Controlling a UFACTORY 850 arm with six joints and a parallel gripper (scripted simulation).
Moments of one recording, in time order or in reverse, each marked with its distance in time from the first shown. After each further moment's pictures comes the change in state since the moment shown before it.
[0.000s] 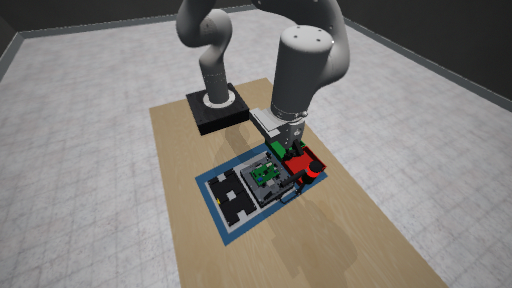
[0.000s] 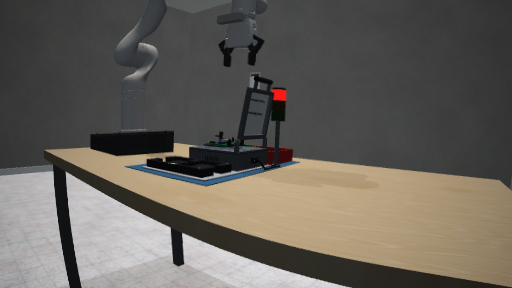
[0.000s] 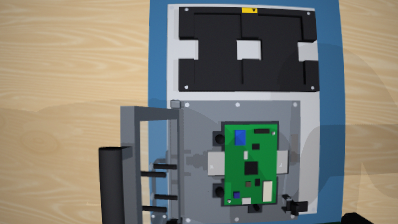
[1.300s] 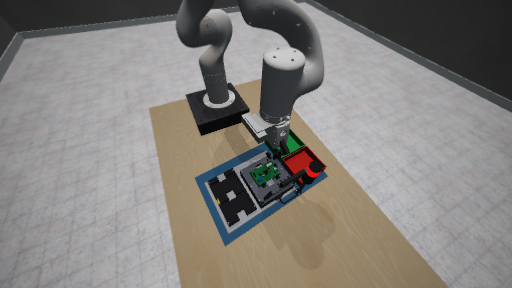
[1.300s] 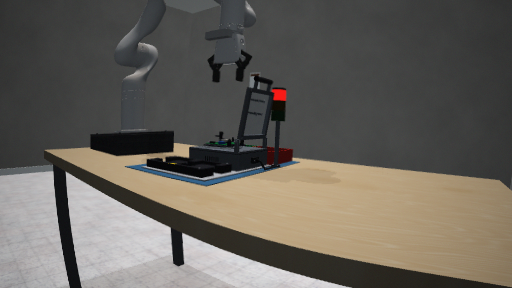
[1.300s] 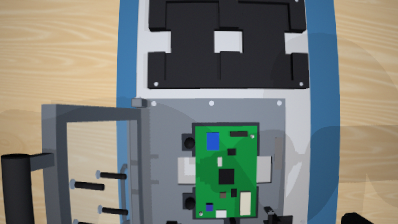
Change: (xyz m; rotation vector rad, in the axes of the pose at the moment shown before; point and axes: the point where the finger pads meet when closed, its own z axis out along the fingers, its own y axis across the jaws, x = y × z) arm 0.000 0.040 0.051 0.010 0.000 0.000
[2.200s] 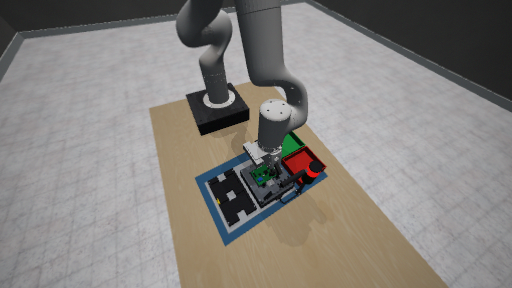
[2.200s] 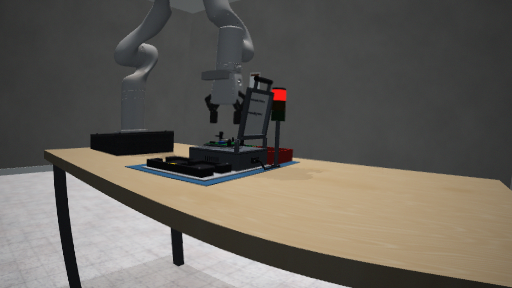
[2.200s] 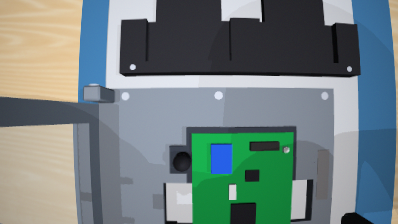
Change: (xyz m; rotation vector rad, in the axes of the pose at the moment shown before) arm 0.000 0.000 0.137 0.000 0.000 0.000
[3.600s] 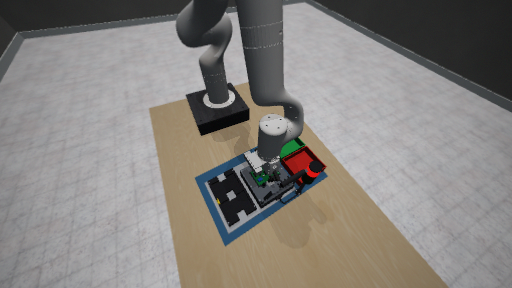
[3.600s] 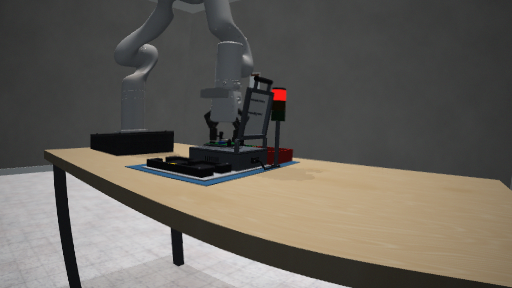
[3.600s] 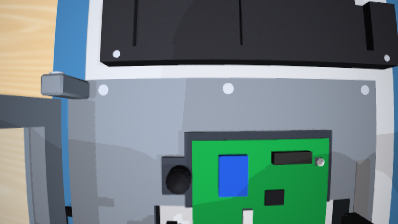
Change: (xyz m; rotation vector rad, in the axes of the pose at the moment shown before) arm 0.000 -0.002 0.057 0.000 0.000 0.000
